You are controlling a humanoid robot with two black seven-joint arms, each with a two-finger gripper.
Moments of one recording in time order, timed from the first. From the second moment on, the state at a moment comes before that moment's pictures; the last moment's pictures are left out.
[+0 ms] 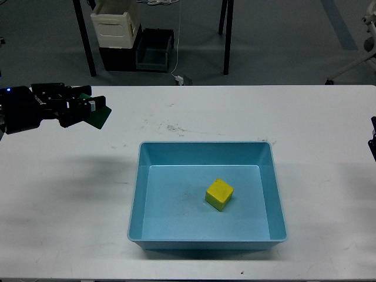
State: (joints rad) left arm -0.86 1.01 -0.44 -1.47 1.65 -0.16 -0.49; right arm -0.03 -0.34 1.45 1.38 -0.83 0.10 0.39
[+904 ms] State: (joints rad) left arm -1.09 0.49 -0.13 -1.40 2.05 -0.49 -0.49; right arm -0.03 -0.33 1.45 1.36 -0.83 0.10 0.39
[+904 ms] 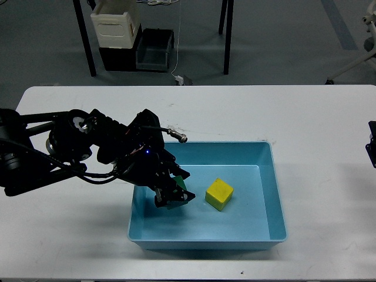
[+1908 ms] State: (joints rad) left arm -0.63 0.47 -0.71 -1.38 1.01 -0.30 -0.49; right arm -0.03 -0.28 1.45 1.37 -0.47 0.17 0.37
